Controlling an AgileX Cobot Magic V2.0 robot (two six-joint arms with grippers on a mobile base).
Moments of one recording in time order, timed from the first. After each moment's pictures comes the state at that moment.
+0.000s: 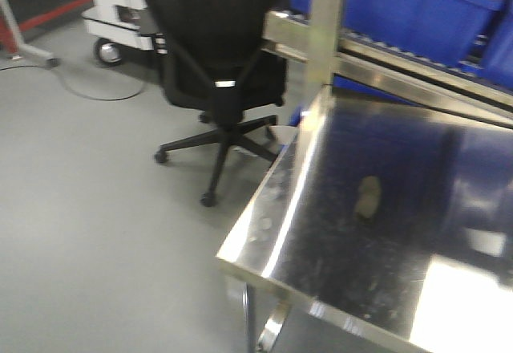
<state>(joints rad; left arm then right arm) -0.09 0.42 -0.34 -0.12 0.30 -0.02 0.13 0.39 -0.40 -0.04 0.47 0.05</state>
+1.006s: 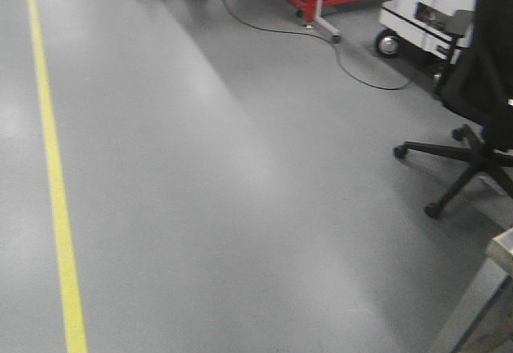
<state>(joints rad) -0.09 0.42 -0.34 -0.12 0.30 -0.02 0.13 0.39 -0.40 -0.04 0.47 0.05</state>
